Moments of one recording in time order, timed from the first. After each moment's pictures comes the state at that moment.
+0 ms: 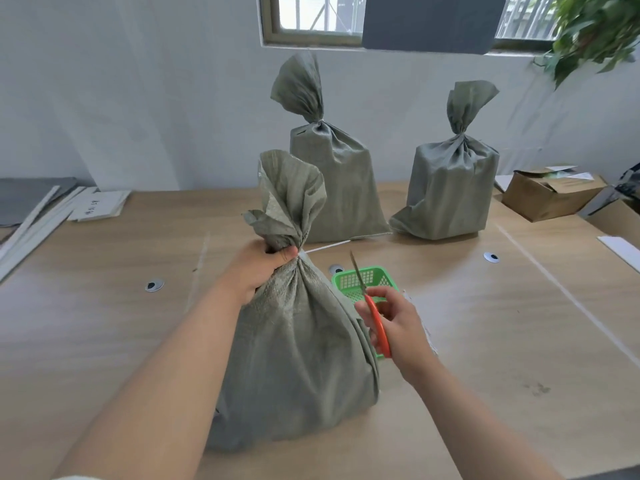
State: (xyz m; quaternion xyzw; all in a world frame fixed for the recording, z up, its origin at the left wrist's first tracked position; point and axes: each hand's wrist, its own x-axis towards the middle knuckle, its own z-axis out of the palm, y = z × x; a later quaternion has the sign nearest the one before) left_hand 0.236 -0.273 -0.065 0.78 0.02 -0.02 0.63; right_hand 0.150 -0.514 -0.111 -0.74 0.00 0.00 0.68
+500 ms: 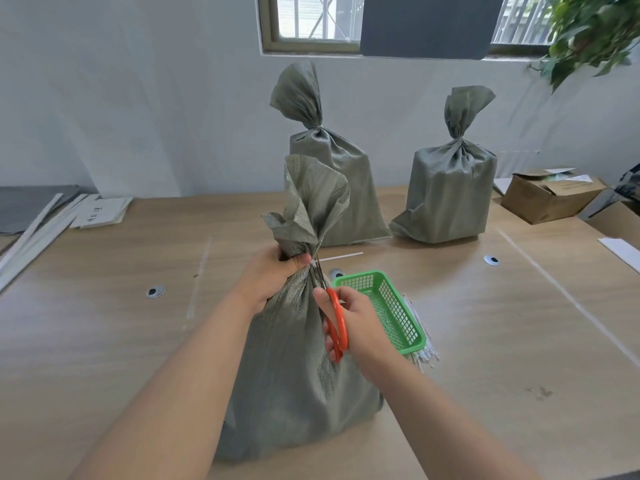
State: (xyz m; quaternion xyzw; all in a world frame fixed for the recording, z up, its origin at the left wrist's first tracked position) left_hand 0.232 -0.289 -0.067 0.76 -0.01 -0.03 0.65; right_hand 0.148 -0.455 -0.078 -0.68 0.01 0.12 0.72
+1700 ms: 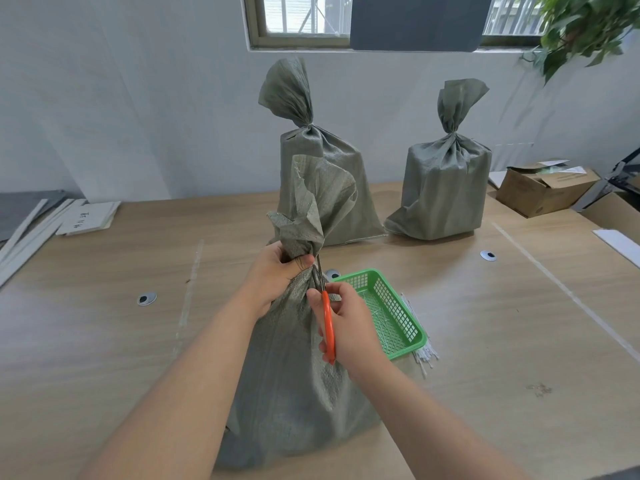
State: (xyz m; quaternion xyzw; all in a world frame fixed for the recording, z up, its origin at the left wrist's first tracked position) left_hand 0.246 -0.308 -0.068 0.71 -0.01 -0.02 0.70; right_hand 0.165 -0.444 -0.087 -0.76 0.04 0.03 0.65
